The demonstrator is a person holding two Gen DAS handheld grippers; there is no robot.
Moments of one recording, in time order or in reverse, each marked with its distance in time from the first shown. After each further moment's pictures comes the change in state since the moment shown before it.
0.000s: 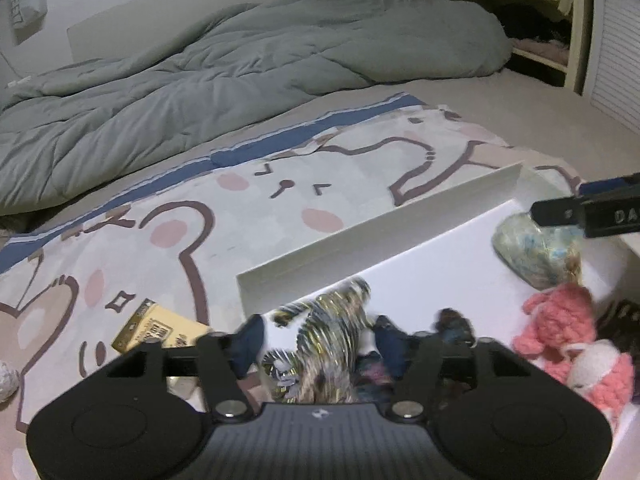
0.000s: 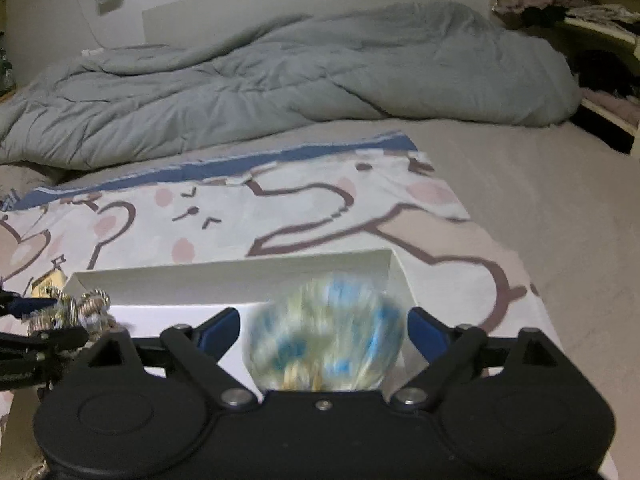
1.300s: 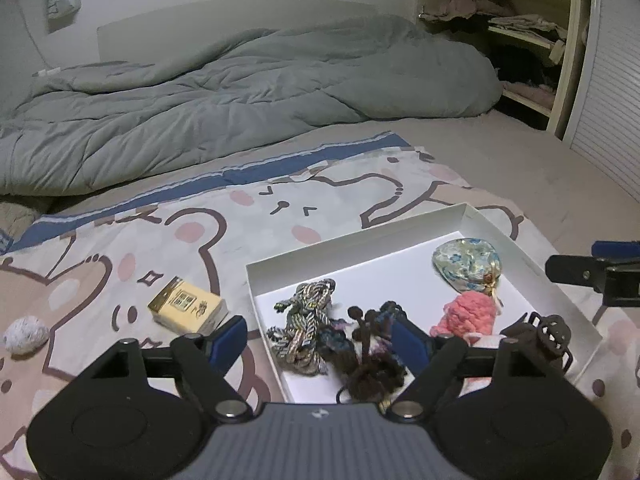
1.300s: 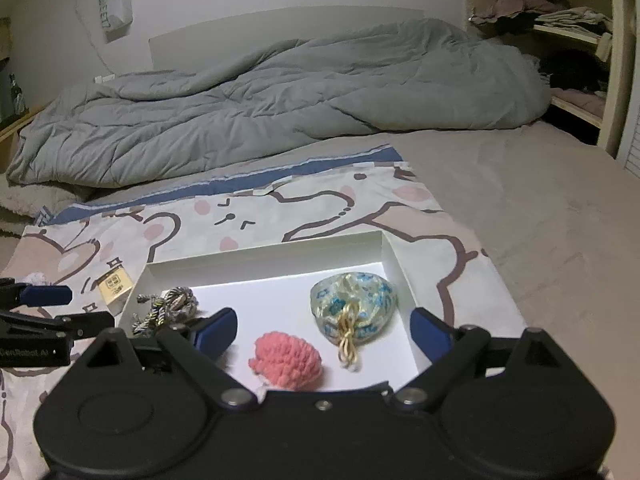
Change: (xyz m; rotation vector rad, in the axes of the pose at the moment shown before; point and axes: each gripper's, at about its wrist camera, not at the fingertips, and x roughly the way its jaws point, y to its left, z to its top) left arm -0.109 -0.007 -0.011 -0.100 -0.045 -0.031; right arm -0.126 0.019 -0.024 0.060 -0.038 -0.007
